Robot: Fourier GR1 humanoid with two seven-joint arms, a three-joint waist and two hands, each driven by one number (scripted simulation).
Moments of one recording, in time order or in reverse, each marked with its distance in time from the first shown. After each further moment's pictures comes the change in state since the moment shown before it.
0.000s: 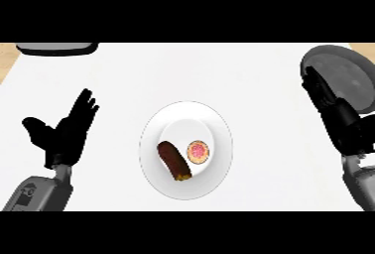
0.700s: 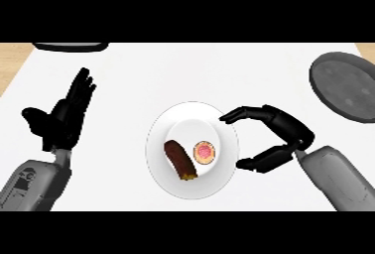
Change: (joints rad) left arm -0.106 0.031 -0.010 -0.010 -0.099 0.014 -0.049; right arm -0.192 0.092 0.234 0.205 0.095 0.448 -0.514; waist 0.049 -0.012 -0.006
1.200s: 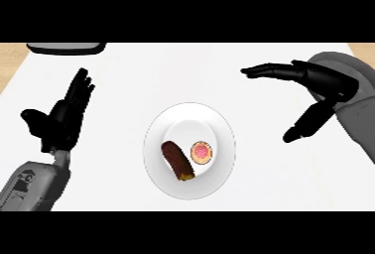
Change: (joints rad) left arm 0.011 -0.006 0.008 -0.019 -0.023 0.008 0.011; right arm -0.290 -0.196 -0.036 0.163 0.176 0.180 -0.158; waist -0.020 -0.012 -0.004
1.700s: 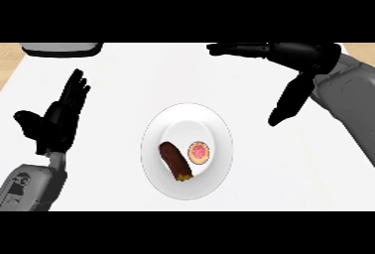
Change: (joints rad) left arm 0.021 -0.007 0.035 -0.020 -0.021 -0.017 0.014; right arm -0.209 0.084 -0.005 -0.037 0.103 0.086 0.182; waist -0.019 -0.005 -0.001
